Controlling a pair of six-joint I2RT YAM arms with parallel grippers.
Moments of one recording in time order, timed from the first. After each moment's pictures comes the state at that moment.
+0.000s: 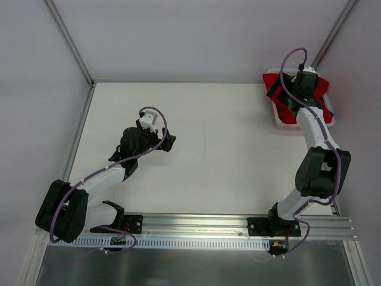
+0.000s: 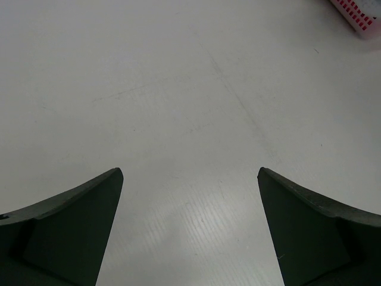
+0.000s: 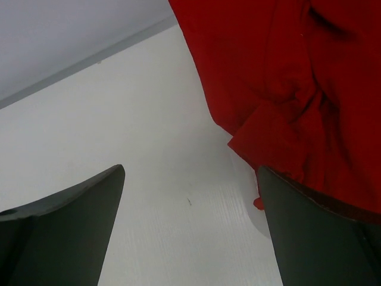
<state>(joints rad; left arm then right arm) -0.41 1.21 0.49 0.46 0.16 -0.20 -0.08 1.63 1.40 -0.27 -0.03 0.34</state>
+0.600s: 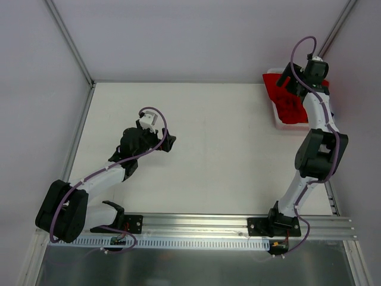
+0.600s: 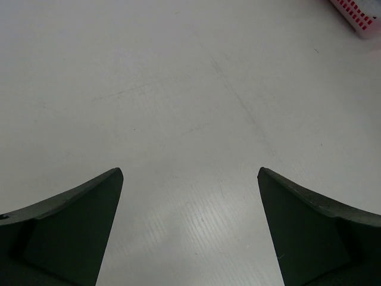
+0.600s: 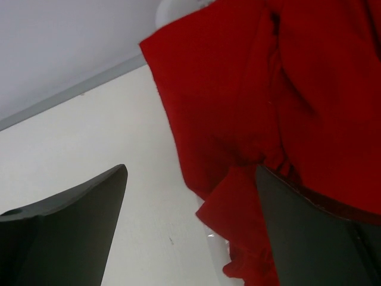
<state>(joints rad) -0.41 1.20 0.48 0.47 0.16 -0.20 -0.18 1.89 1.73 -0.36 -0.12 0.30</state>
